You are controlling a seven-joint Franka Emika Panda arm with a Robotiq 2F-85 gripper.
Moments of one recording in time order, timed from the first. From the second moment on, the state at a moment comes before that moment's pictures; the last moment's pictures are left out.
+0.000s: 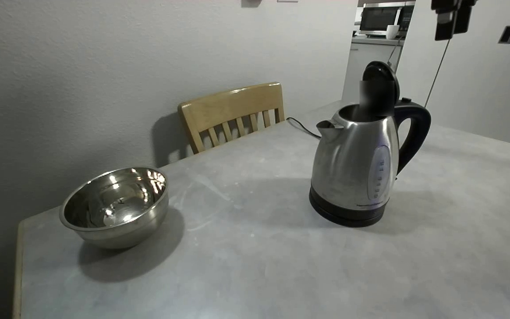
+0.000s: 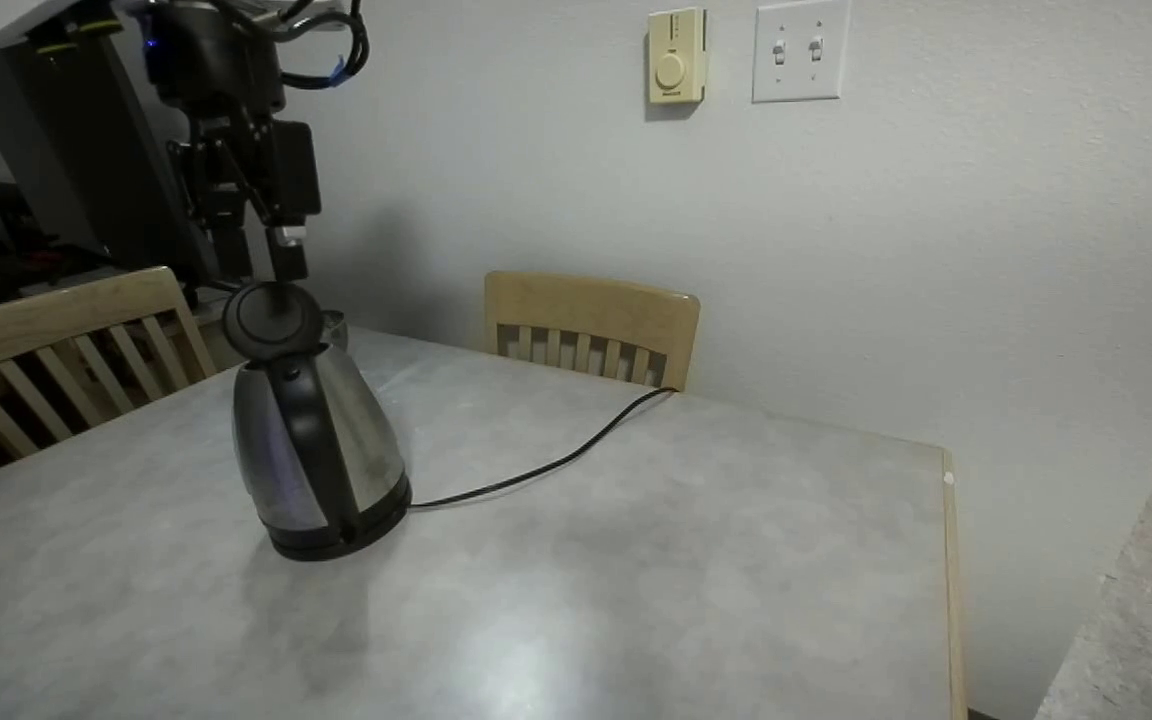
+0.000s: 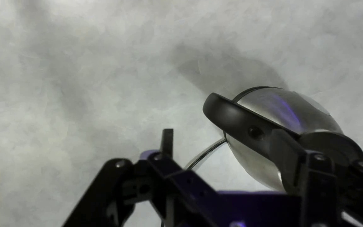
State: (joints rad) arm -0.03 -0.03 -0.04 -1.99 -0.09 1.82 -0.04
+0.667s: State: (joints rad) arm -0.02 -0.07 -0.03 -1.97 -0.10 1.87 0.04
